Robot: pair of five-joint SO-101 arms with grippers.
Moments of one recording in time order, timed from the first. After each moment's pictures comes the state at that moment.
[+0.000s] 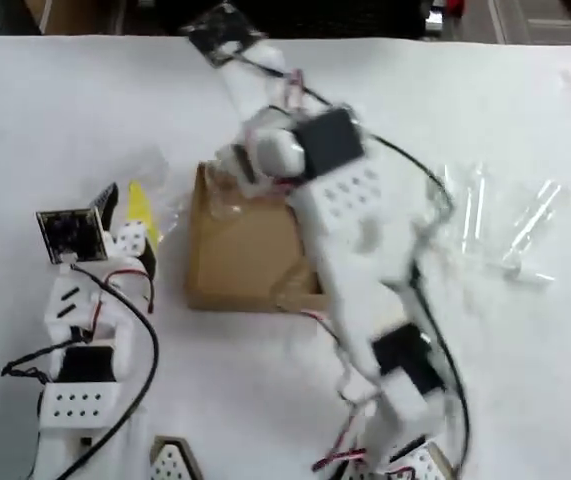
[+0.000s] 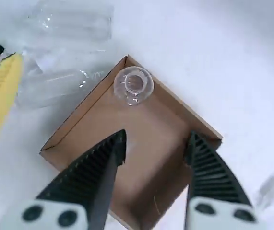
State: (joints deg) left arm -8.0 -70.5 84.2 9.1 6.3; right arm -31.8 10.6 -46.1 97.6 13.3
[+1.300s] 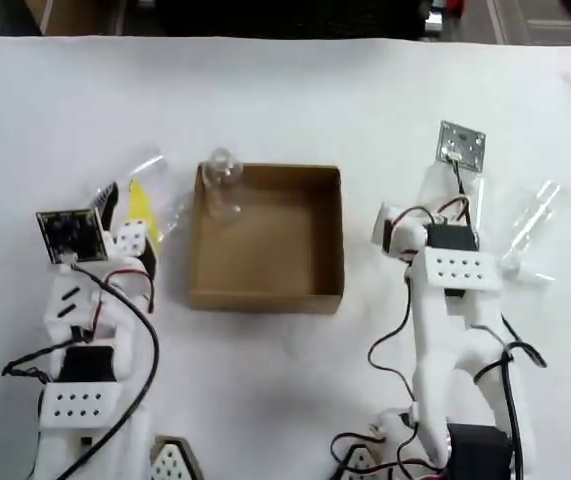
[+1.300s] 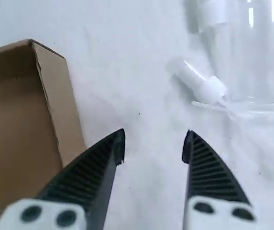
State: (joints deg) left arm -8.0 -70.5 84.2 8.7 6.3; right arm -0.1 -22.4 40.4 49.1 -11.8
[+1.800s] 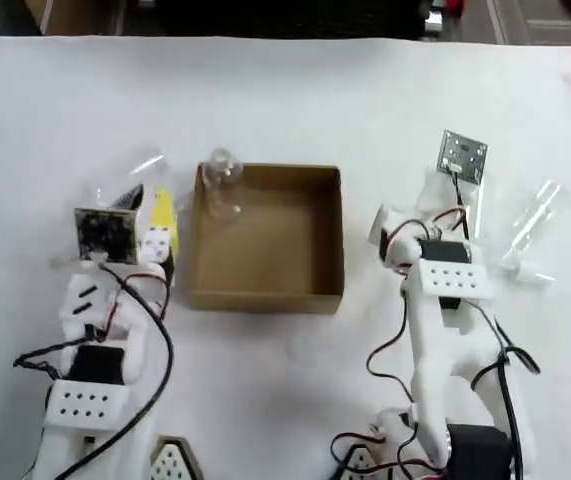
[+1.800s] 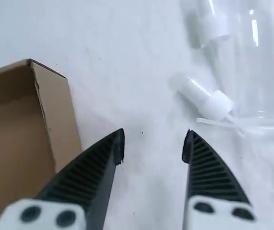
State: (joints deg) left arm -2.2 -70.5 84.2 10.0 0.4; right arm -0.1 -22.4 47.9 35.7 -14.2
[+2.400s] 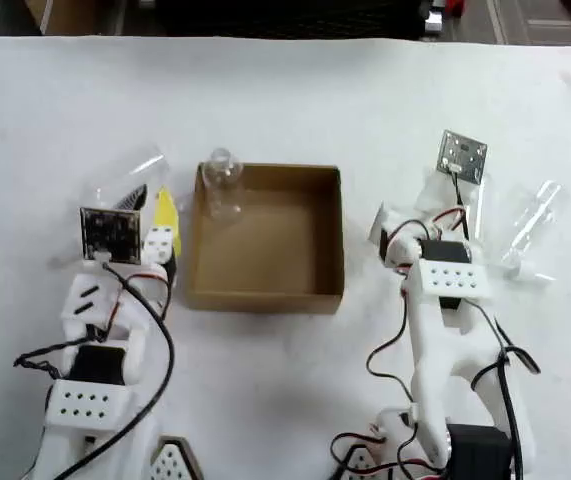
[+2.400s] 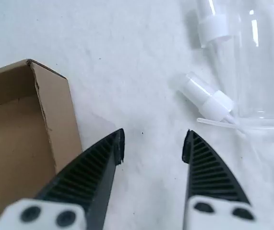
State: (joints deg) left arm -1.6 -70.5 84.2 10.2 -0.2; right arm -0.1 -22.4 47.9 35.6 -14.2
